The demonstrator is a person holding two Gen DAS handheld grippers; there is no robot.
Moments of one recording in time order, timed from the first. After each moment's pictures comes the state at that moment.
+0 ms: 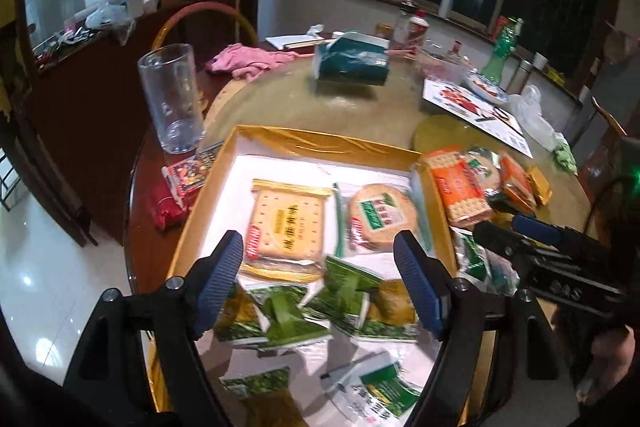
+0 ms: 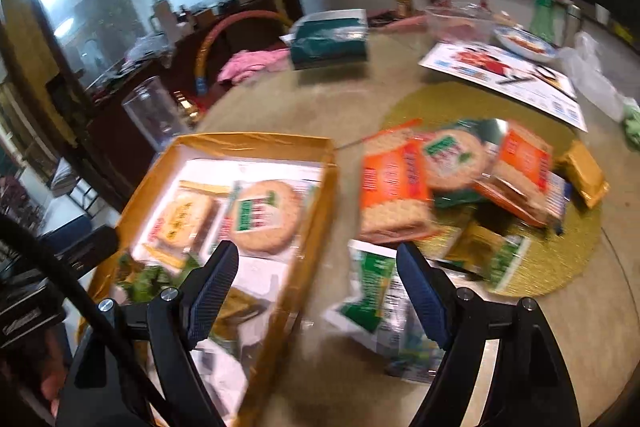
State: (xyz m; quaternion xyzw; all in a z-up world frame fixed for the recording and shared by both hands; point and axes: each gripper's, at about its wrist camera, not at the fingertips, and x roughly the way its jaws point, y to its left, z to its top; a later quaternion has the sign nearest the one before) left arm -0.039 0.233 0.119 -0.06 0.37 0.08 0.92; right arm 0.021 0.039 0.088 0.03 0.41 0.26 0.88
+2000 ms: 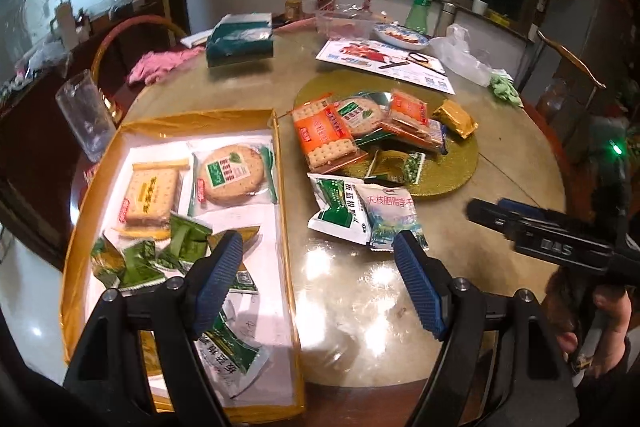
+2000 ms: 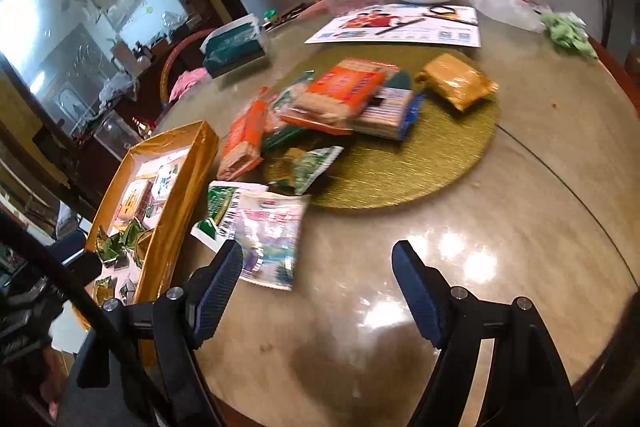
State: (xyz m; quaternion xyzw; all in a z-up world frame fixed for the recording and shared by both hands) left arm -0.050 0.093 0.107 0.00 0.41 0.01 0.91; right arm -0.006 -0.126 0.058 0.12 0.44 0.22 0.87
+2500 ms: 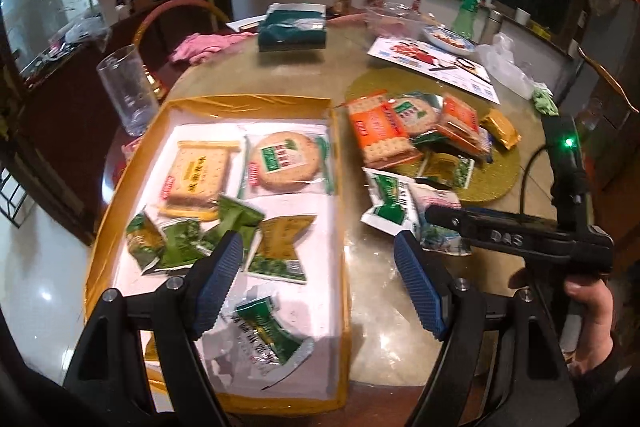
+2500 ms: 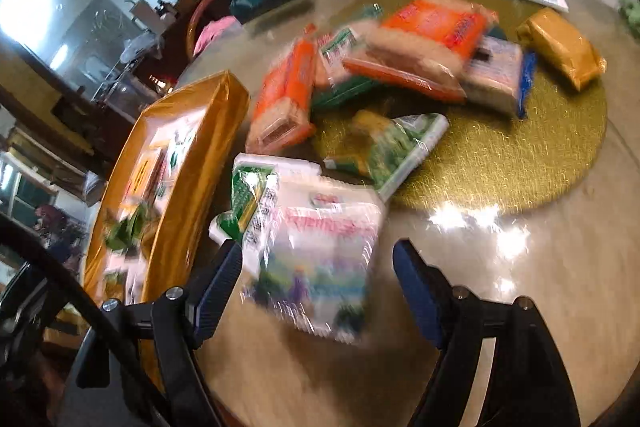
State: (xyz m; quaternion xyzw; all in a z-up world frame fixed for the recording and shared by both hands) left arm -0.058 0.122 0.108 -0.01 0.42 0.08 0.91; right arm 0.045 -0.048 0.026 0.10 0.50 0.28 0.81
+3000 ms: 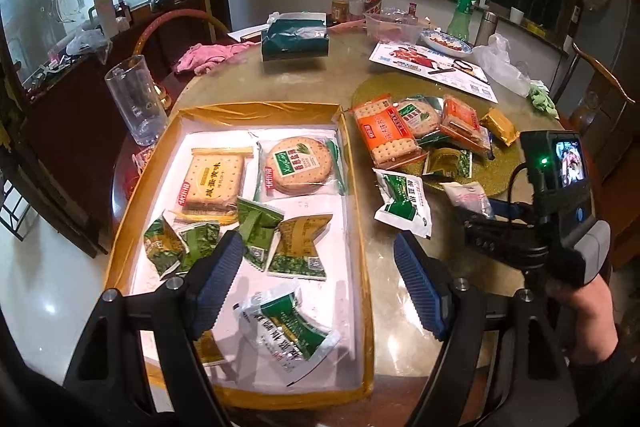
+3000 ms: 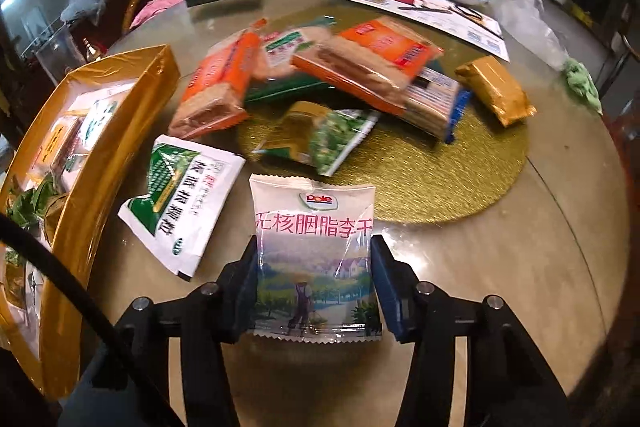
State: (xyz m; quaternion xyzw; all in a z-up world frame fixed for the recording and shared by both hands) left arm -0.072 0.132 0.114 0.01 0.40 0.07 0.91; right arm 0.029 -0.048 0.024 -0.04 0.47 0.15 0.87
